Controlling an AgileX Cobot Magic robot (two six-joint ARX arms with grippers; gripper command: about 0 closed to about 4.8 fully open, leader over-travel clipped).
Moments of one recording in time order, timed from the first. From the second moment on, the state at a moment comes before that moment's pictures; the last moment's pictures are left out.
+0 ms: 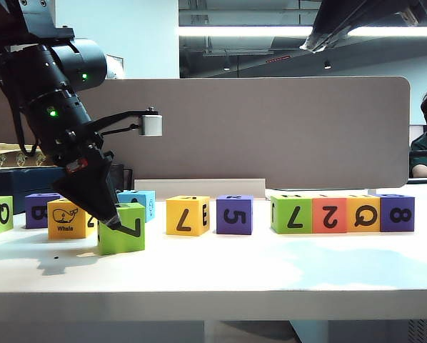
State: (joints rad) left arm -0.35 1.69 1.13 -0.56 0.31 0.90; right arm 0.44 1.25 1.22 -0.85 -0.42 0.02
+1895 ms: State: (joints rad) left arm -0.41 1.56 1.13 -0.48 0.02 -0.15; right arm 0.44 1.25 1.22 -0.85 -0.42 0.02
